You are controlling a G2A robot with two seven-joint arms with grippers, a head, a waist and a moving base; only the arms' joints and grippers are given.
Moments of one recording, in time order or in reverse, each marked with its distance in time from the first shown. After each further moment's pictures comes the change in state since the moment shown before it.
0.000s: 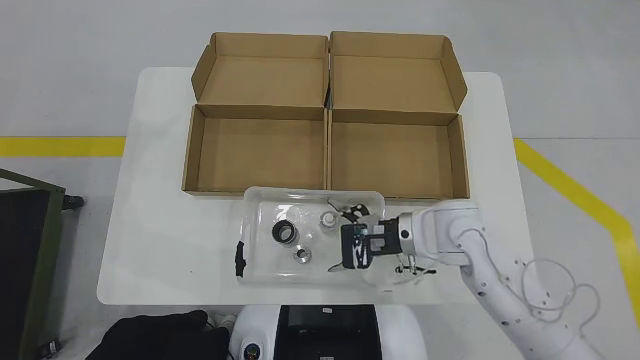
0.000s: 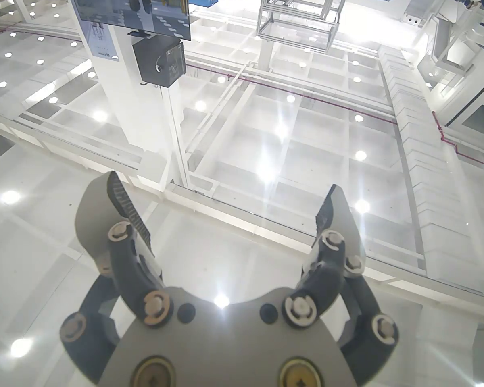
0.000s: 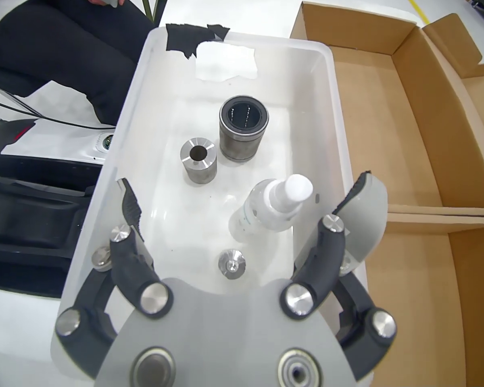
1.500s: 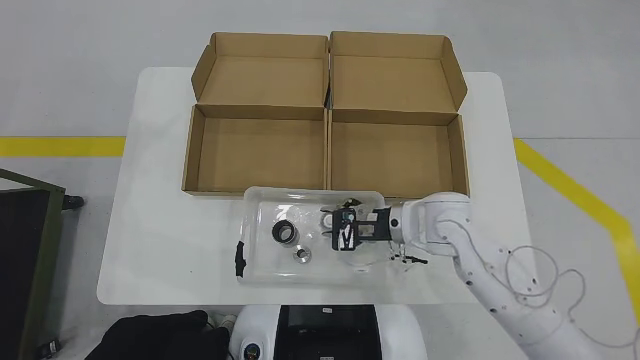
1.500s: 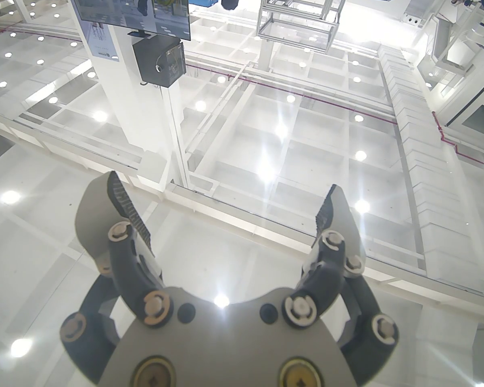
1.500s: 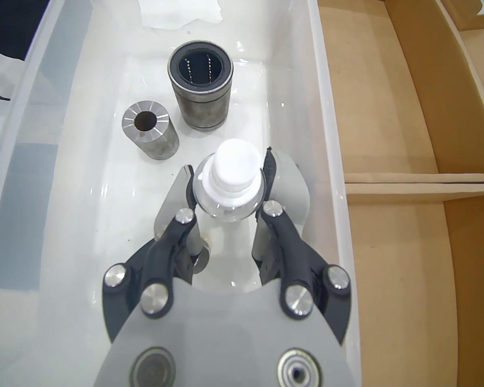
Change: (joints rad) left arm 0.000 0.000 0.000 0.000 0.000 0.000 0.000; right arm 0.083 -0.014 -0.083 0.085 -0.041 0.110 0.036
